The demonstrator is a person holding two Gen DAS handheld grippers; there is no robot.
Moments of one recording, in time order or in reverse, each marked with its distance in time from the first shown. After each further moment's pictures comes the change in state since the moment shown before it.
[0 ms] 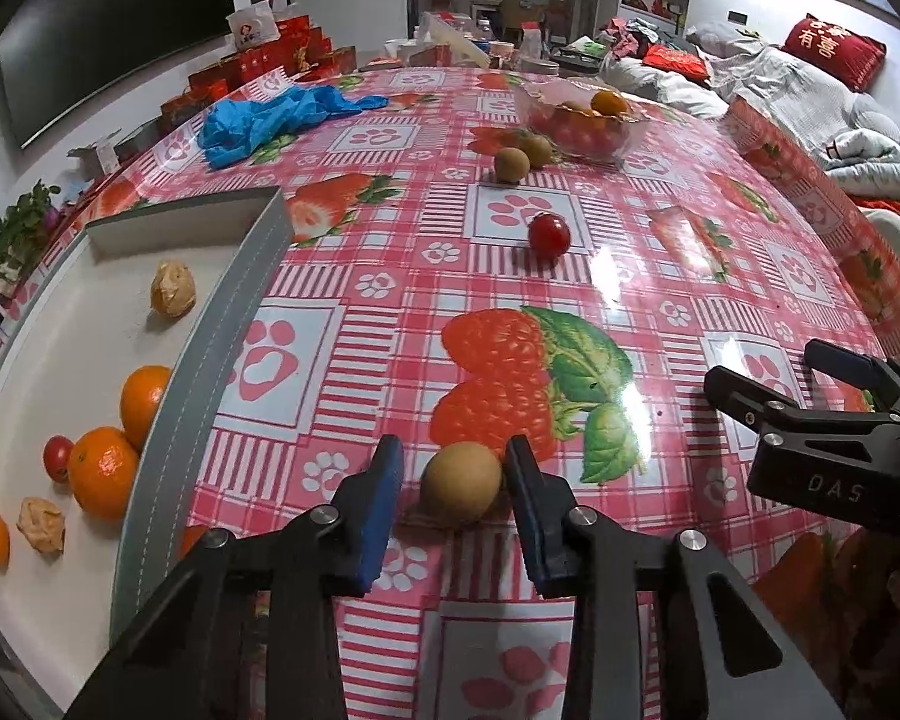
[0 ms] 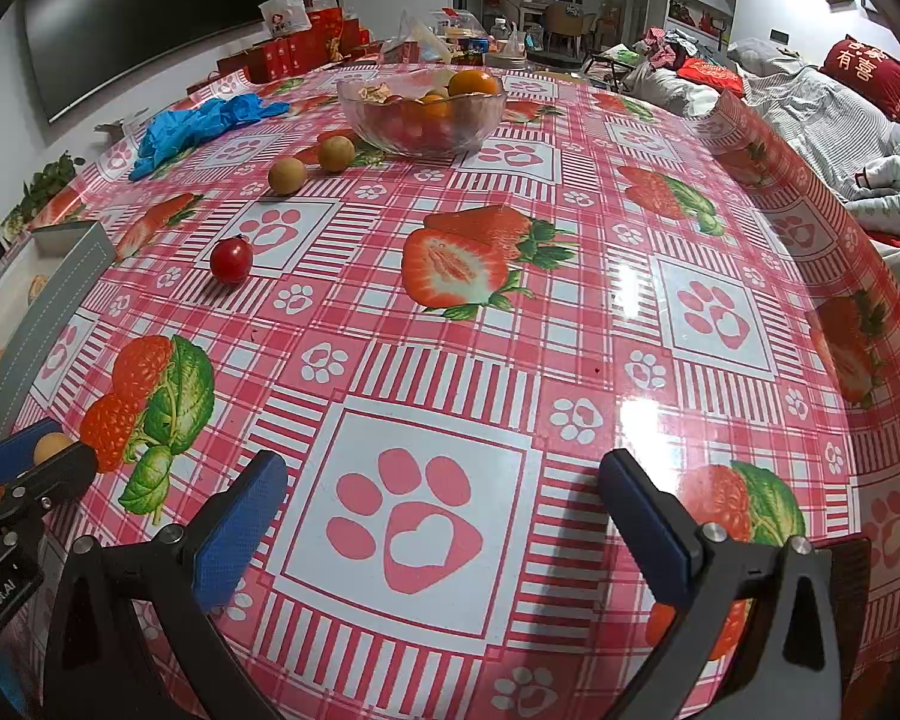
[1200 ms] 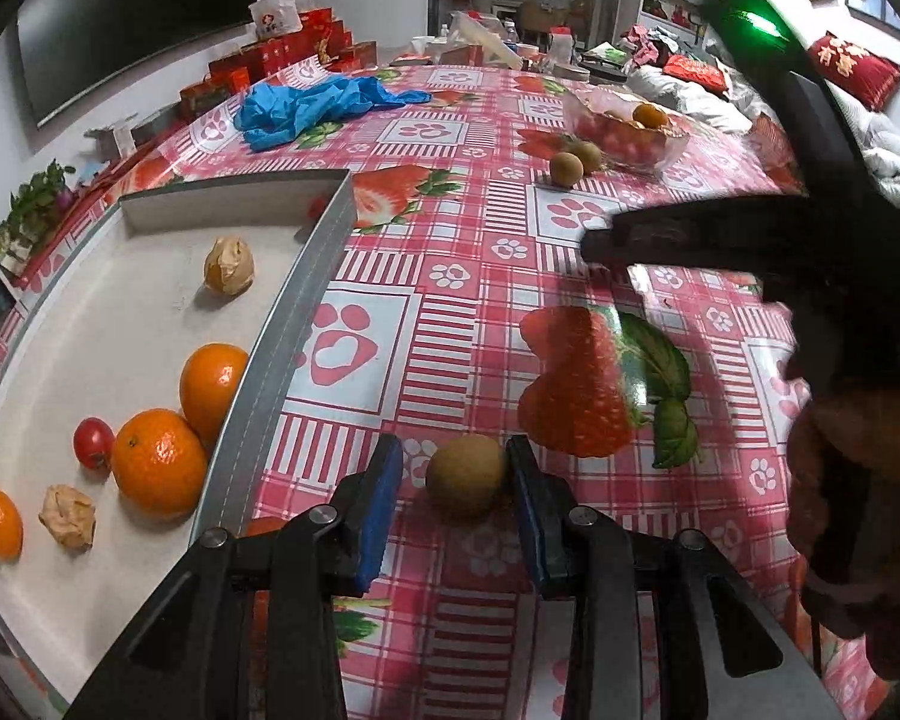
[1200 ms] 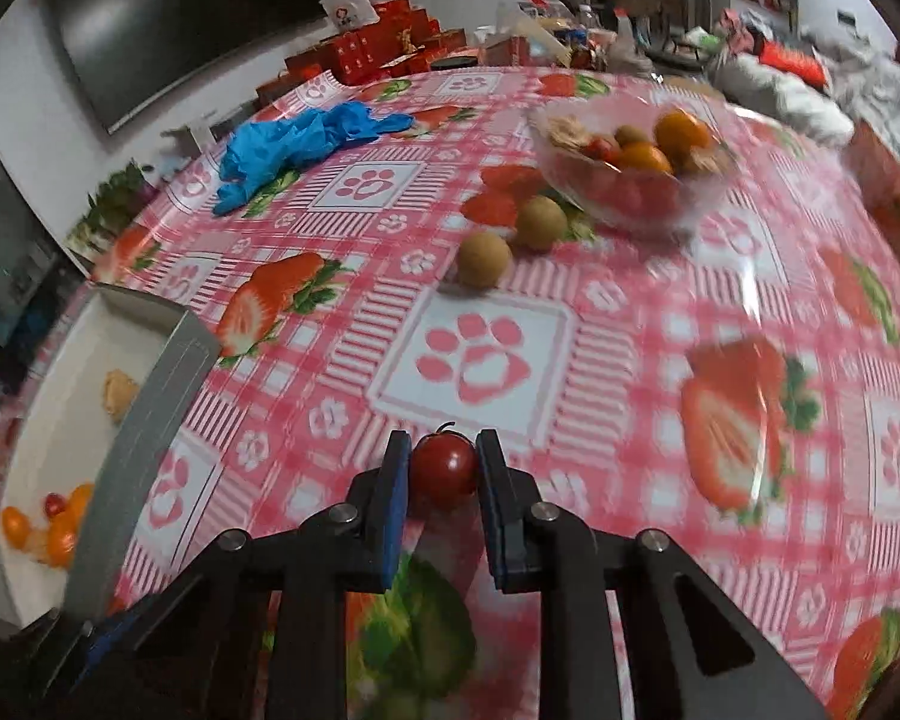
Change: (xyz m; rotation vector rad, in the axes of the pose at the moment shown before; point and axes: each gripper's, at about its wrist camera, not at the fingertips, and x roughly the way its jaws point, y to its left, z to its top) left arm -0.002 0.033 -0.003 -0.050 0.004 0.000; right arm 0.034 0.076 0.075 0.007 0.039 0.237
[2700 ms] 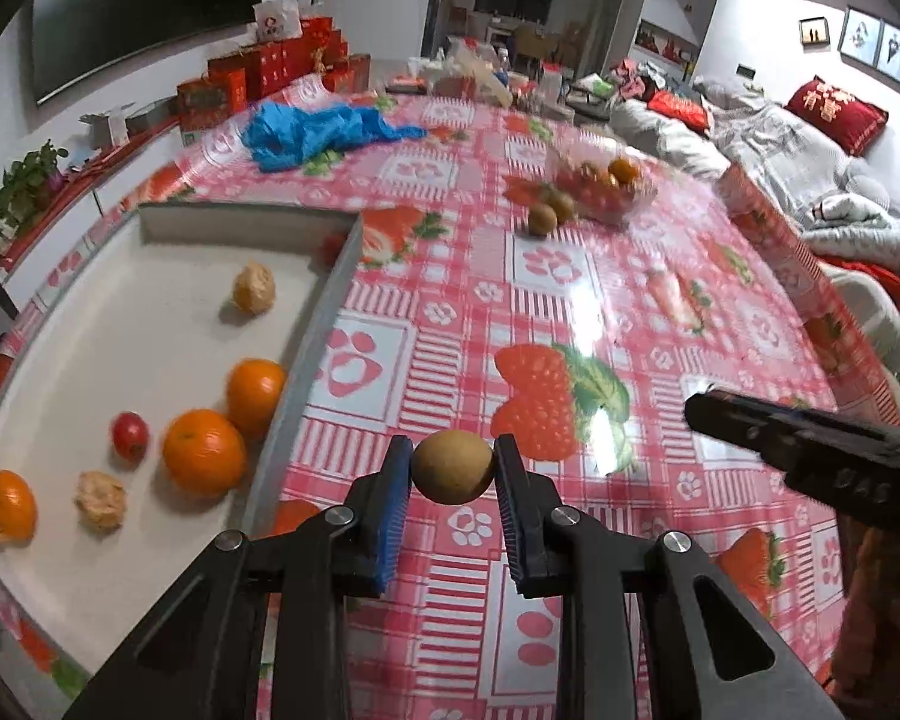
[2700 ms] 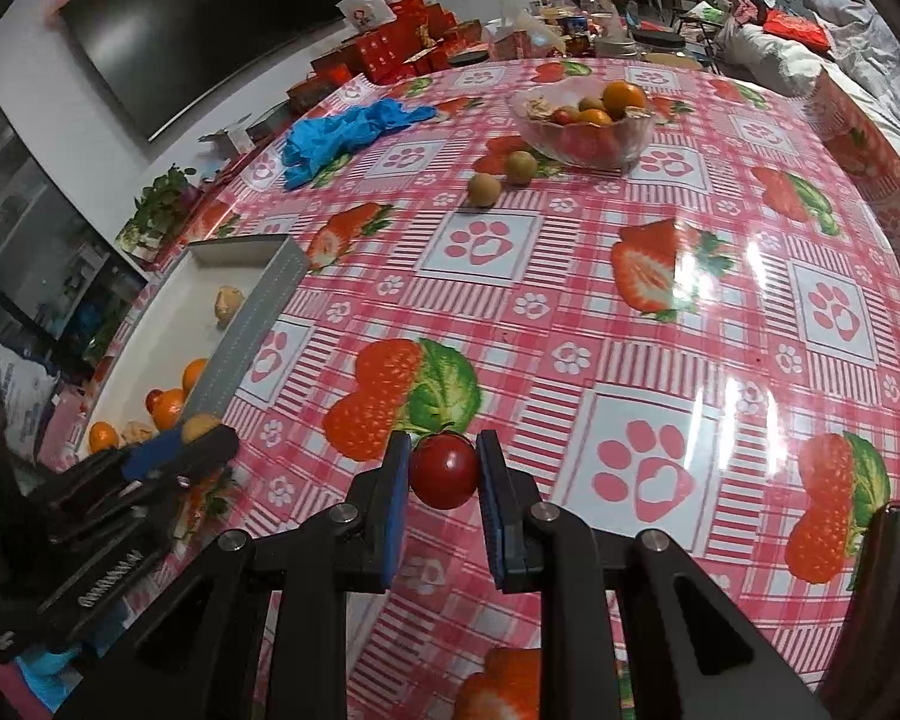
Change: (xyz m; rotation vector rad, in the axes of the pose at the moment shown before) left arm -0.047 0.016 0.006 -0.051 -0.060 -0.086; right arm -0.087 -0.005 -0.064 0.025 0.027 0.108
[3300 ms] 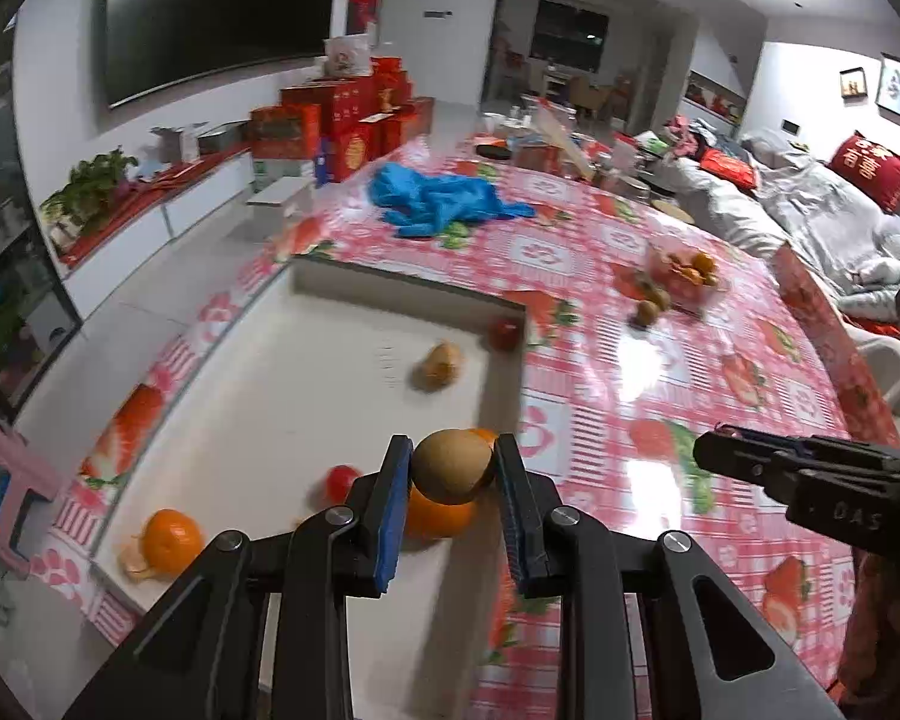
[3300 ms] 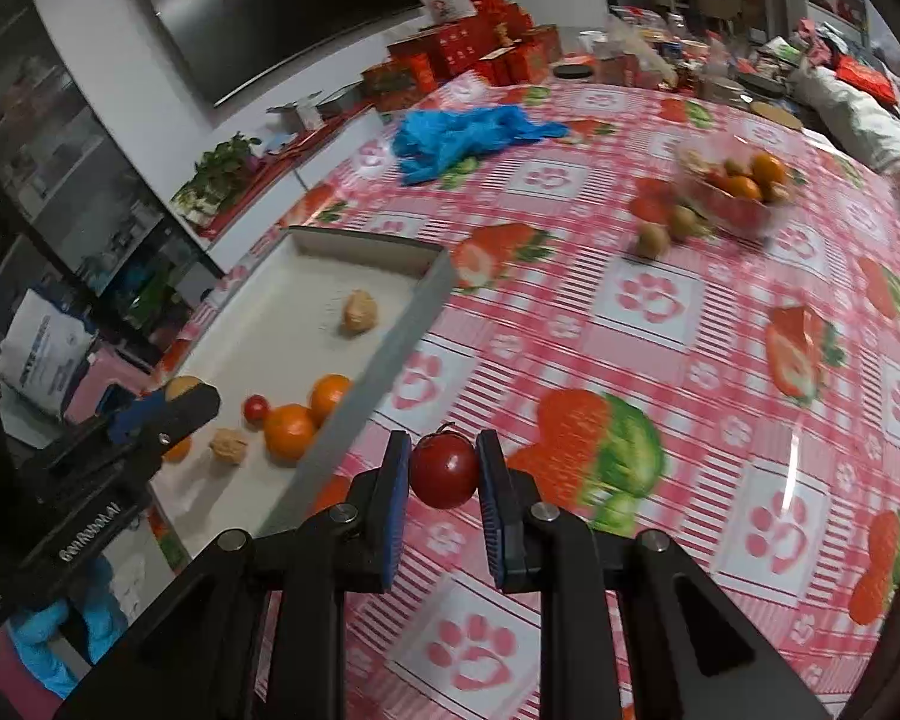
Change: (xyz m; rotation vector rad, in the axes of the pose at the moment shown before) left arm -0.052 0.087 0.017 -0.085 -0.104 0.115; right arm 0.009 0.095 0.023 -0.135 0.014 0.089
